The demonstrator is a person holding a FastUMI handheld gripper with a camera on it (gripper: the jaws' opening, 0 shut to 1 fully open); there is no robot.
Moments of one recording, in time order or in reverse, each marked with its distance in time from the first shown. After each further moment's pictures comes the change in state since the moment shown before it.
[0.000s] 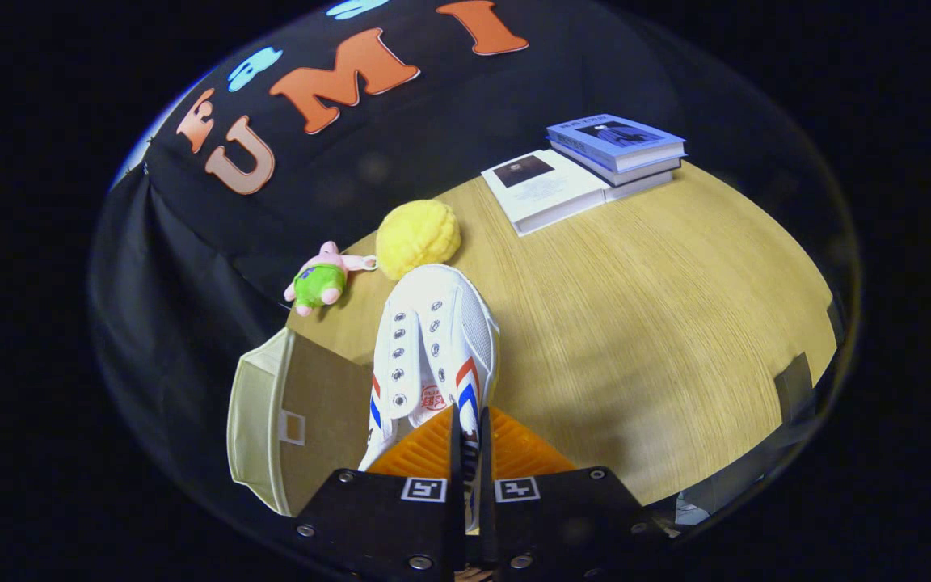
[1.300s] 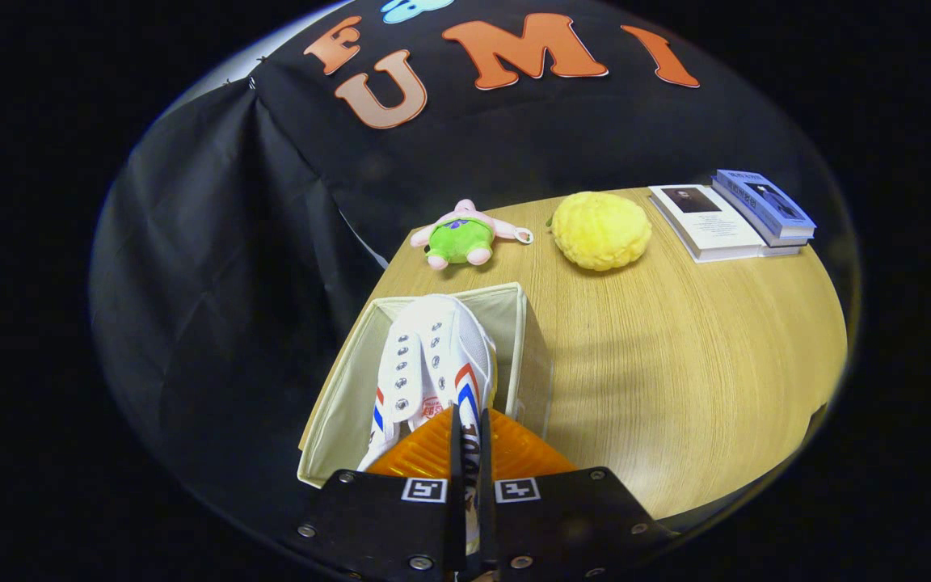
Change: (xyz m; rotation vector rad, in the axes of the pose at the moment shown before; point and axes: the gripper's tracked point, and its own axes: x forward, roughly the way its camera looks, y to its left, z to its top) arm 0.021 0.194 -0.048 -0.298 0.039 0.151
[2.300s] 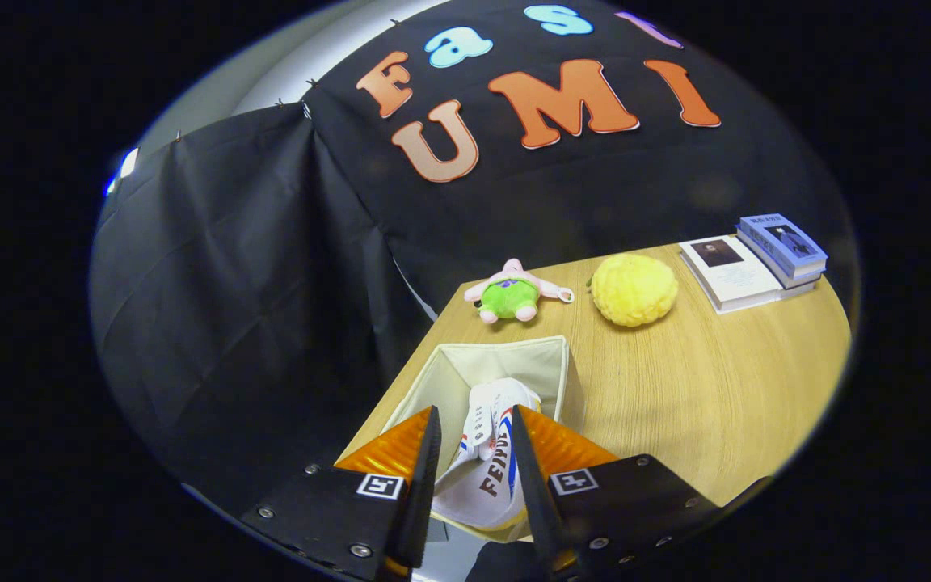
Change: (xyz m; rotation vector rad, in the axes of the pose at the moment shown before) arm -0.070 0.027 0.034 -0.051 -0.264 0.157
